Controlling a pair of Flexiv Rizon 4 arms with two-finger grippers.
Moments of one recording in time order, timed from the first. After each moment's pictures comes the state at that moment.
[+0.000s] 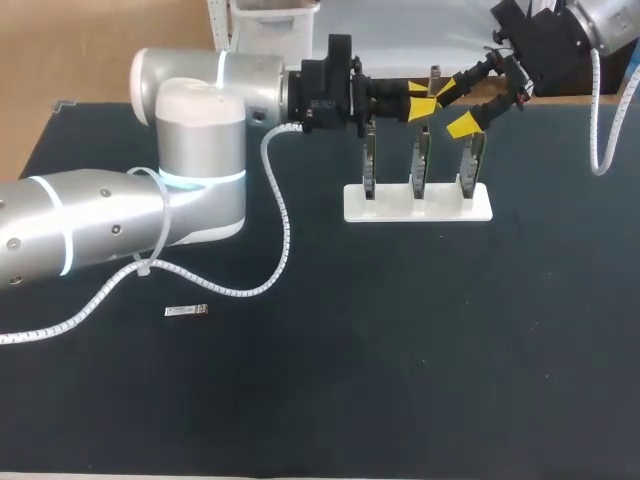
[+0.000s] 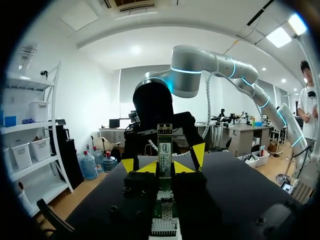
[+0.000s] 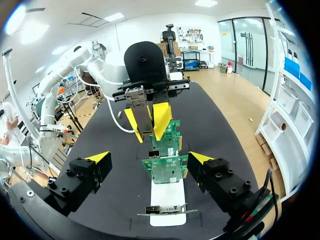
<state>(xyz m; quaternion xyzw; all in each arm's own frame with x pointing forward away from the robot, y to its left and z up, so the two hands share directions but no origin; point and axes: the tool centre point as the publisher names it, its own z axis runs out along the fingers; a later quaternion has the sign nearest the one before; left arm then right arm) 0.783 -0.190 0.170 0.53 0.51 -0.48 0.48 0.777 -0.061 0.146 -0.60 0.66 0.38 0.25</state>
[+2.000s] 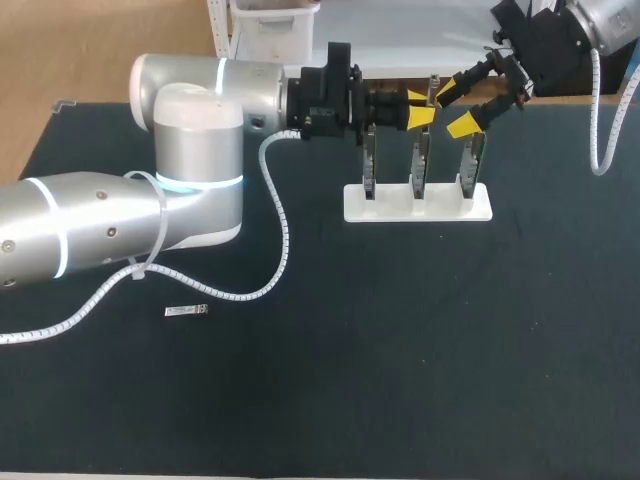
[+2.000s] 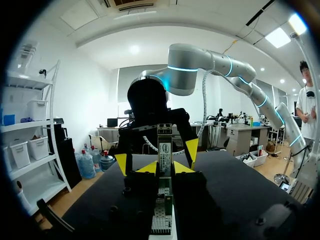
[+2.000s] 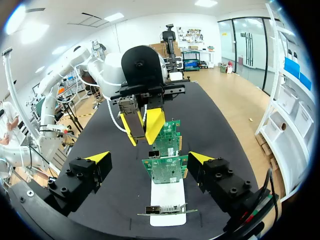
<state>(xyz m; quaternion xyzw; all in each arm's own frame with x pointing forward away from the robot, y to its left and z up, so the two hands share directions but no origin) 0.773 -0.189 0.164 0.53 0.50 -0.49 0.48 0.777 -0.061 0.146 -0.60 0.66 0.38 0.25</state>
